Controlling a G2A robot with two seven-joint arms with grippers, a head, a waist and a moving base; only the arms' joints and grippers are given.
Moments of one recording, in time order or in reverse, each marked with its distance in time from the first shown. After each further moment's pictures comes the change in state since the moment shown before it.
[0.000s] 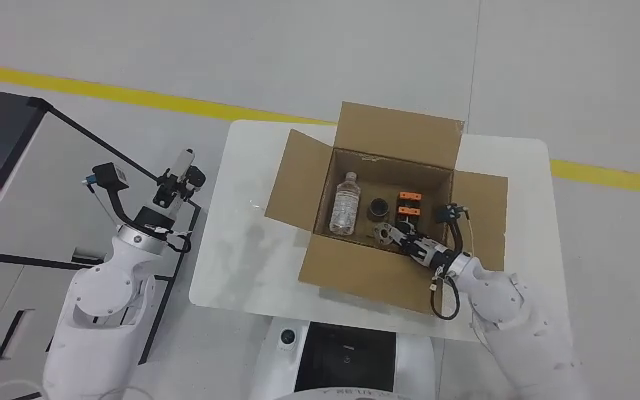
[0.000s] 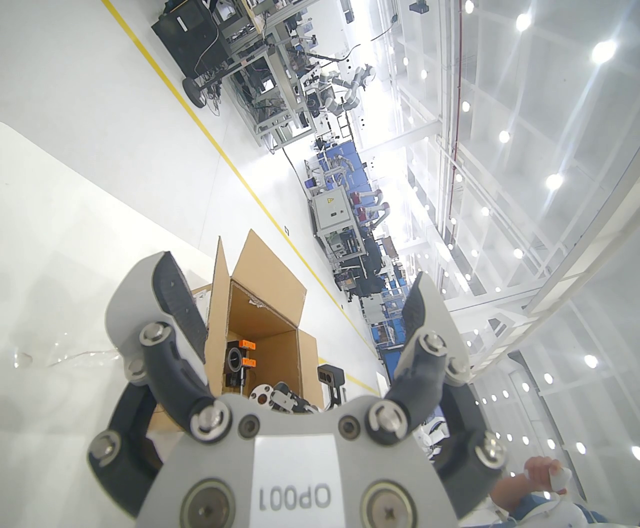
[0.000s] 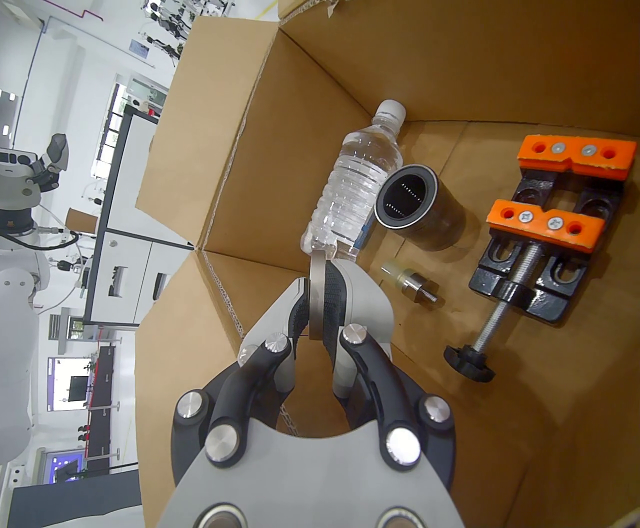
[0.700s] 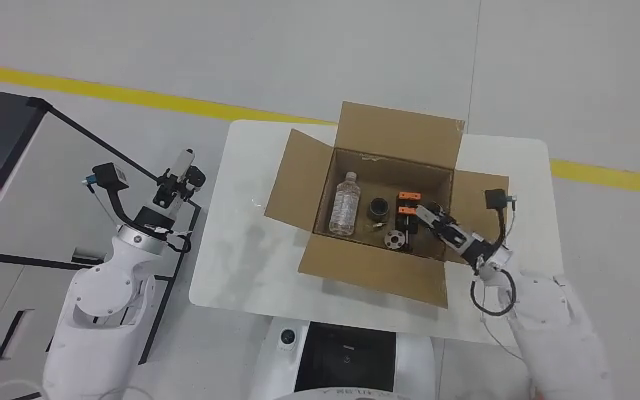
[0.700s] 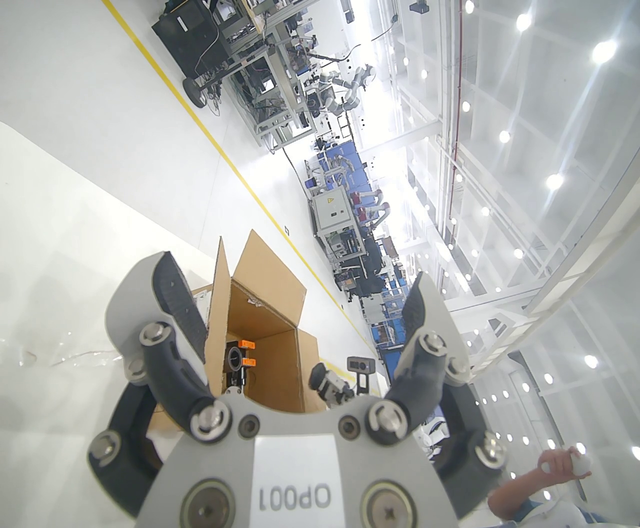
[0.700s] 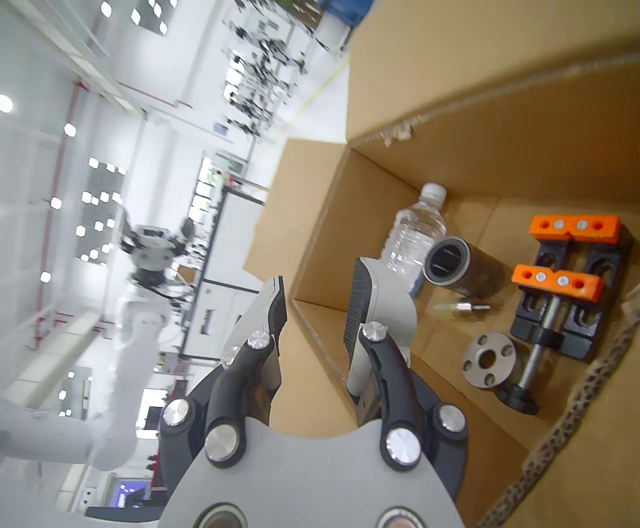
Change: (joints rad) left arm 0.000 0.000 0.000 0.000 0.000 0.000 0.000; right arm -0.070 0.028 0.228 -0.107 0.484 -0.079 0.111
